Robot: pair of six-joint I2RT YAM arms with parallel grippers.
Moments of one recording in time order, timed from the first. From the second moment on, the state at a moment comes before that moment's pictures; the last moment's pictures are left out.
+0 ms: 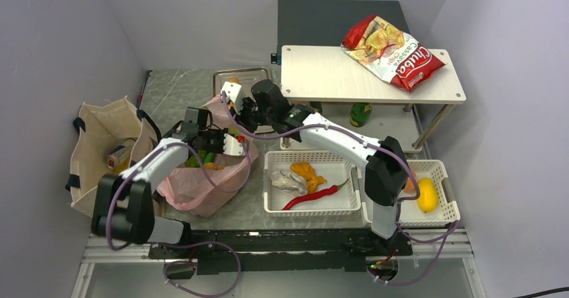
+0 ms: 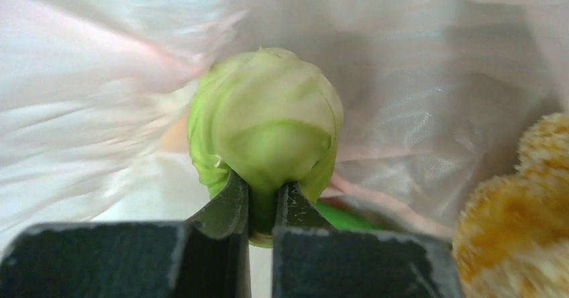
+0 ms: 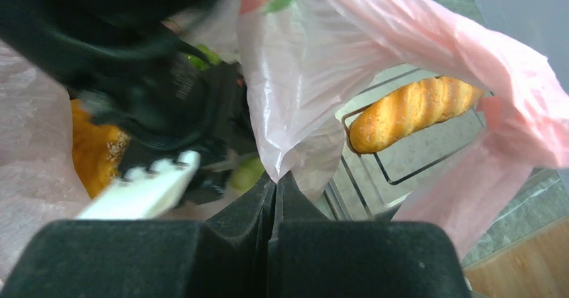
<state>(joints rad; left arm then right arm) -0.21 1.43 0.83 -0.35 0.48 1.45 0.89 1.86 1.64 -0.21 -0.27 -0.30</state>
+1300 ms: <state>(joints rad) -1.07 1.10 0.95 -0.40 0.38 1.04 0.84 1.85 1.58 -0.20 -0.42 -0.34</state>
